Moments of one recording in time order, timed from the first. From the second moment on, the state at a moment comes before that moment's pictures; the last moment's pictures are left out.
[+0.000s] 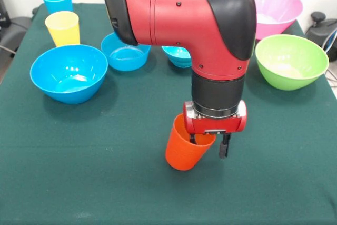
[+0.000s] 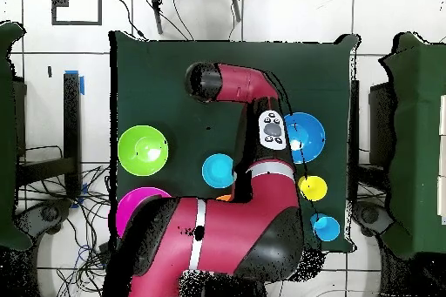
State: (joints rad) arm -0.18 -0.17 0.08 1.00 -0.05 0.55 1.59
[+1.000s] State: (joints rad) arm -0.20 -0.24 0.09 1.12 -0.05 0.55 1.59
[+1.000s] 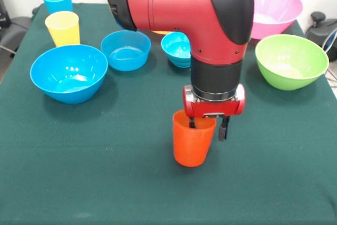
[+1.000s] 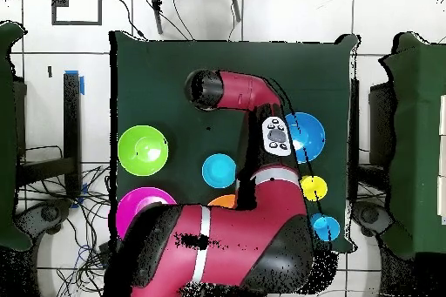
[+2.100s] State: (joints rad) arm -0.28 -0.33 0.11 1.10 -0.05 0.77 1.59
